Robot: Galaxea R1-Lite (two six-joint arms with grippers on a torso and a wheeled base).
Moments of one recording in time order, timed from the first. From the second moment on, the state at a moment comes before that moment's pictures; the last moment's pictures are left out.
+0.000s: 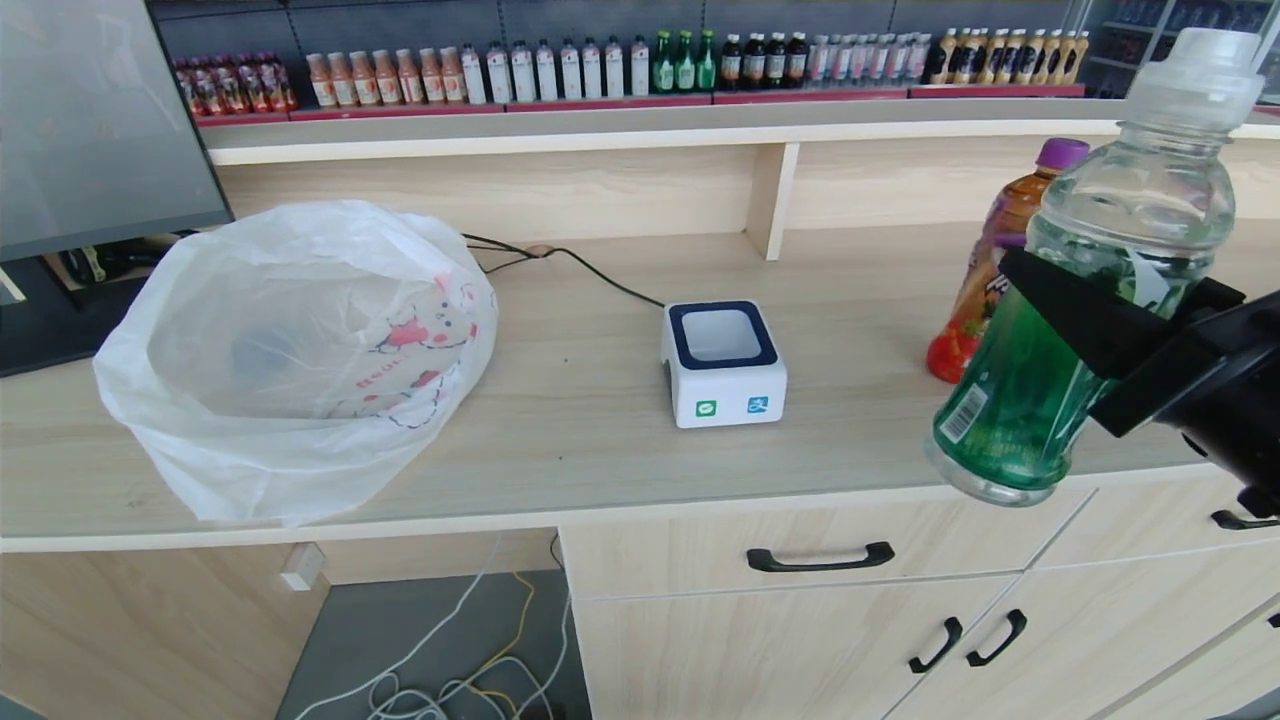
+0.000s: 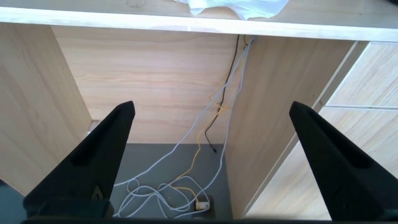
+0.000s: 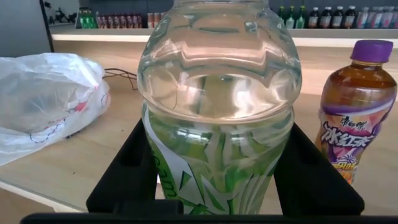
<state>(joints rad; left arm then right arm) 0.00 0.00 0.00 0.00 0.00 -0.01 0.57 1.28 -0.49 -1.15 -0.15 -0.10</state>
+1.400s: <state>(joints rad) 0.00 0.00 0.00 0.00 0.00 0.00 0.52 1.26 -0.60 -1.09 0.17 -0.43</state>
